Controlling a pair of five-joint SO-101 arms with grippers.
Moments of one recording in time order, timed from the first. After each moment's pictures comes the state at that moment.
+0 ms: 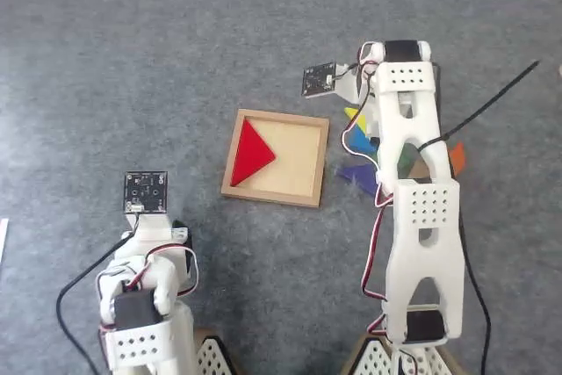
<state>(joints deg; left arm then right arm) -16.1 -103.0 97.1 72.0 -1.5 -8.0 56.7 -58.0 100.5 80.7</state>
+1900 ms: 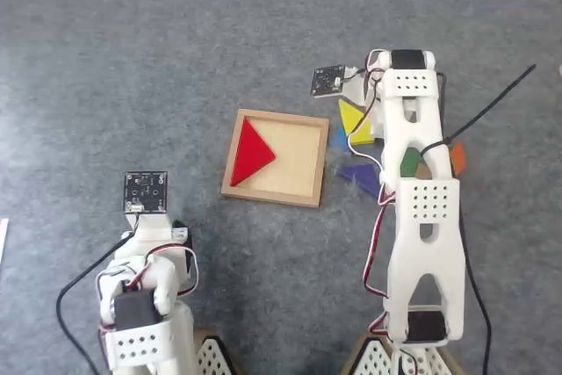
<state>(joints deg) -16.1 -103.0 97.1 72.0 -1.5 -6.0 62.9 -60.7 94.5 78.8</state>
